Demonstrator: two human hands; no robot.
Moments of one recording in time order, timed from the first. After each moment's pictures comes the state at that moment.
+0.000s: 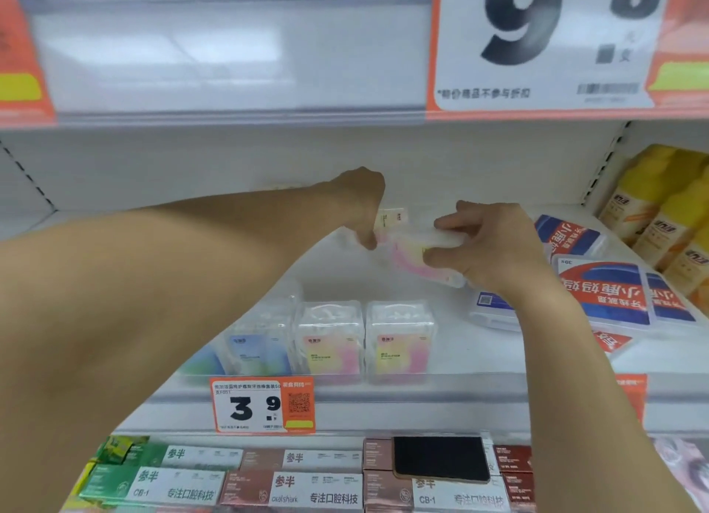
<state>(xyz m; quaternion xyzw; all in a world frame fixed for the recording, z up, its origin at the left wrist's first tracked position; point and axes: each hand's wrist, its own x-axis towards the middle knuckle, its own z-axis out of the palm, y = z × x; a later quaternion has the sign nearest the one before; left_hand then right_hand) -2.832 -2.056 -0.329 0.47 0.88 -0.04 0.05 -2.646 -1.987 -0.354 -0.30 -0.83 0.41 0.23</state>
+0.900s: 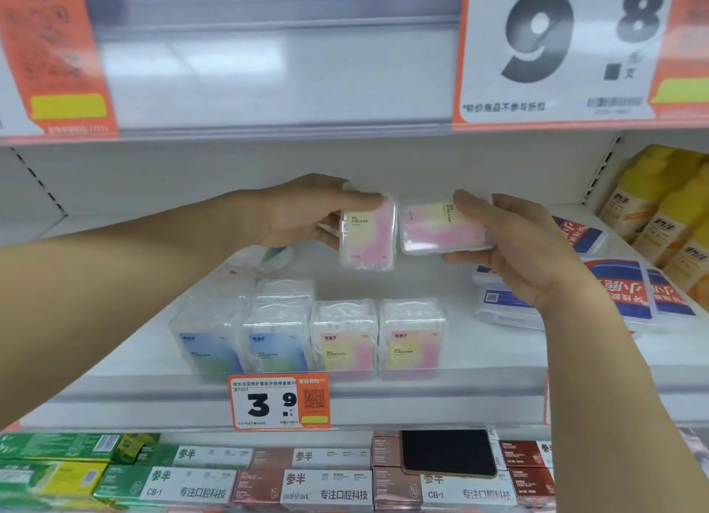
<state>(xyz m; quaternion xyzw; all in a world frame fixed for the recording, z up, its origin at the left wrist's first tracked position) -2.837 -2.147 -0.315 0.38 0.72 0.43 0.38 -2.638 -1.990 -0.343 -0.25 -0.62 0.70 0.26</state>
